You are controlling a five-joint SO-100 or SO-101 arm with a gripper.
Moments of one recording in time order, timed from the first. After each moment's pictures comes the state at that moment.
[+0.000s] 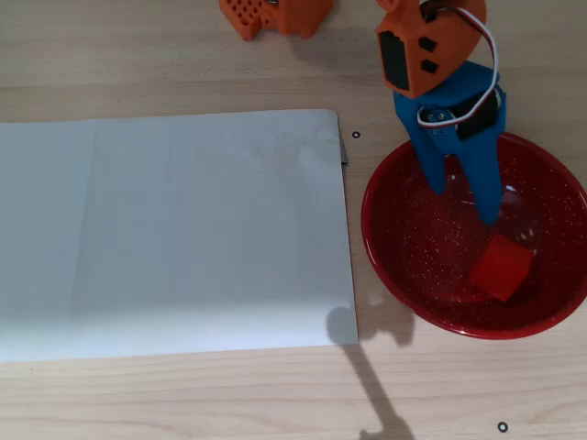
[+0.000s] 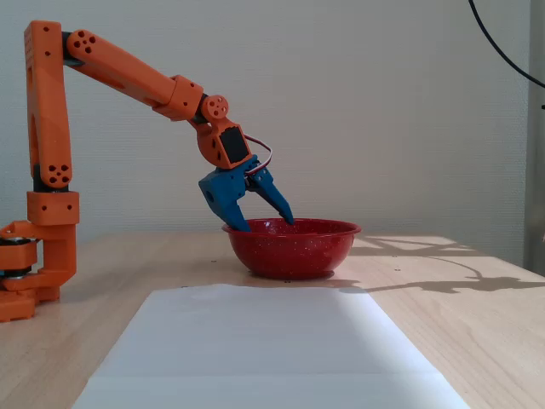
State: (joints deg) arm 32.8 93.3 106.9 42.6 -4.8
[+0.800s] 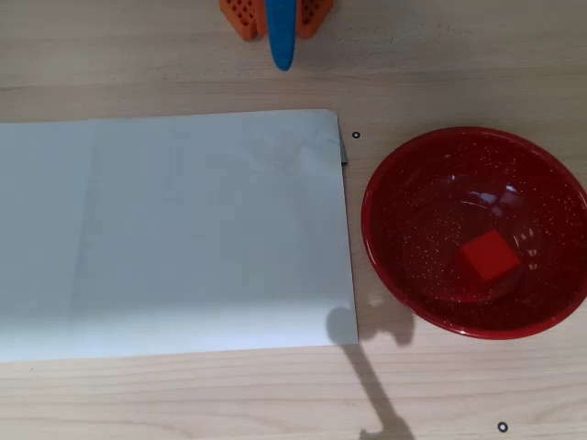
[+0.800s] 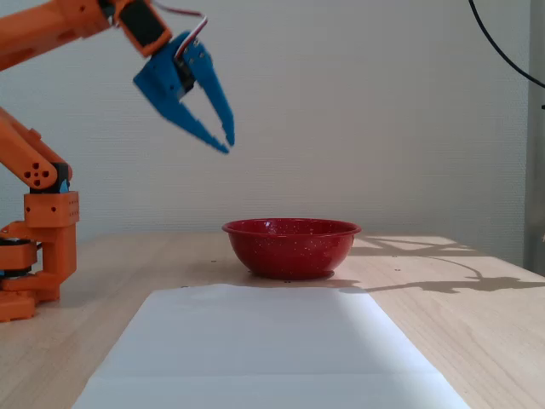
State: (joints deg) arm 5.5 140.8 113.7 70.3 -7.2
